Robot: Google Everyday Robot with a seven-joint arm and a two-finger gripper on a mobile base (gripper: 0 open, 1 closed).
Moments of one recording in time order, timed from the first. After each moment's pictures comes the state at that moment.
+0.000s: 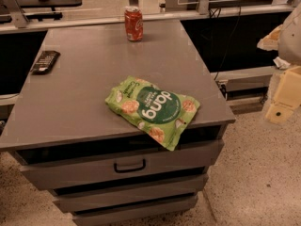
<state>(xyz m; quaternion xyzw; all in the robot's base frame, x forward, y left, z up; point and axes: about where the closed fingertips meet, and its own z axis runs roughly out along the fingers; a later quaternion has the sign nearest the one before) 0.438 -0.216 0.979 -0.60 0.78 -0.04 0.16</state>
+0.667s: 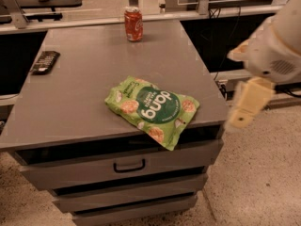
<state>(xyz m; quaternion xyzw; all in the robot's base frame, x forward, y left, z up) 0.456 -0.170 0.947 -0.62 0.76 0.01 0.19</state>
